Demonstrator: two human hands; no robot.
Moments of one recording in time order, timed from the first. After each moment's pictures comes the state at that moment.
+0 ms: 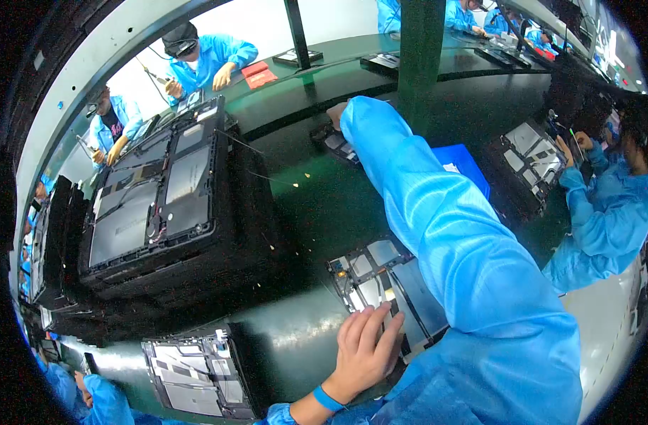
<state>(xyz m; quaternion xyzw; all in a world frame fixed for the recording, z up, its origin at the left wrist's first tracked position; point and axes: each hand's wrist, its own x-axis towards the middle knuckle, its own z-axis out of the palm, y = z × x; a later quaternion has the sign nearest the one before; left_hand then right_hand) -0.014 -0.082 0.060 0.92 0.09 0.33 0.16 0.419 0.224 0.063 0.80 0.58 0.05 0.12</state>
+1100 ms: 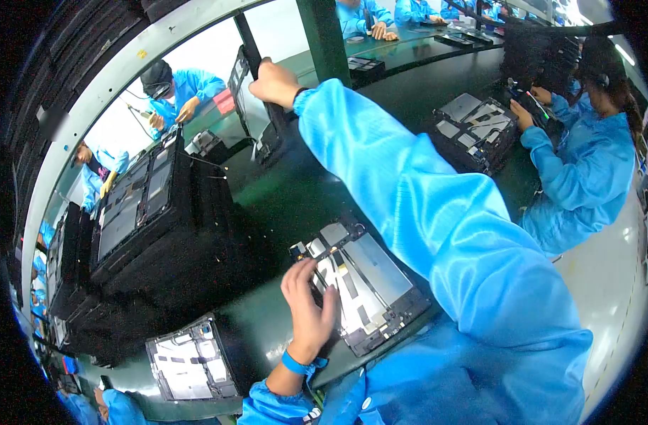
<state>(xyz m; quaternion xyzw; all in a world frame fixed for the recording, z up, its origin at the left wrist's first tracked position) -0.002 -0.063 0.054 0.87 0.18 0.36 0.28 0.315 0.119 0.235 0.78 0.45 0.07 -0.43</state>
